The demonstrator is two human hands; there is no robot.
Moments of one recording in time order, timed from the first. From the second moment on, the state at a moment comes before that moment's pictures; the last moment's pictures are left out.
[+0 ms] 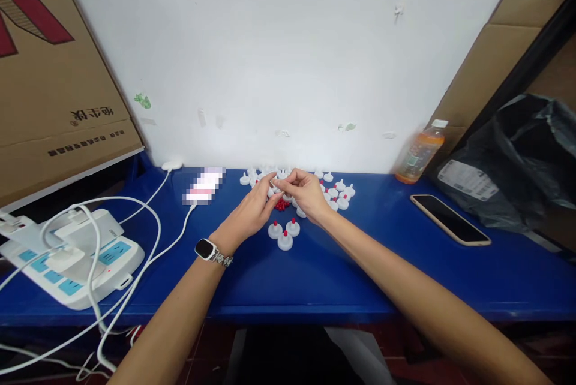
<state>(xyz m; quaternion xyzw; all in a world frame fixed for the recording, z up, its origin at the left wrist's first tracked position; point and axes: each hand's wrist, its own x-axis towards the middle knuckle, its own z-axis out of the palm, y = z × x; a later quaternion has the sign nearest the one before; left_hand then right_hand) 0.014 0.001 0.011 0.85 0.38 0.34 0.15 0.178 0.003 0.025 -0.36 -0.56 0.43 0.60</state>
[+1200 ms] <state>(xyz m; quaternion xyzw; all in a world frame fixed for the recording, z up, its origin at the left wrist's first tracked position) -0.012 0.031 0.007 0.81 0.46 0.35 0.05 0.186 0.071 0.044 -0.54 -0.82 0.05 0.18</state>
